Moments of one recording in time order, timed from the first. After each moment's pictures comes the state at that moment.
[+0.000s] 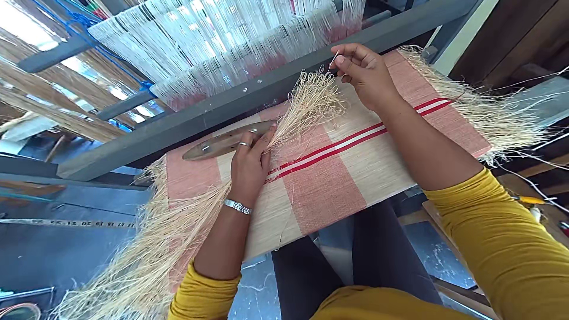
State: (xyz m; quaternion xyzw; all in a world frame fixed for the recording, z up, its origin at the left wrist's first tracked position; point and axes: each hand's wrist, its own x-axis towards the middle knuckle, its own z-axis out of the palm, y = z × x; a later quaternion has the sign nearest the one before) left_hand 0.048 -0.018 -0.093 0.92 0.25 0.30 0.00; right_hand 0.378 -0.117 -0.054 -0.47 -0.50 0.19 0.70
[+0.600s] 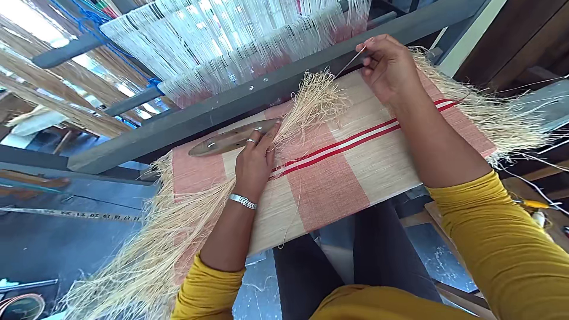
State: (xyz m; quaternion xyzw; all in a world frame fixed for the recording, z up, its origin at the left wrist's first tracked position) left_hand 0.048 -0.021 -0.091 0.92 0.28 0.27 0.00; right_hand 0.400 -0.126 -0.046 -0.40 -0.35 0.27 0.80
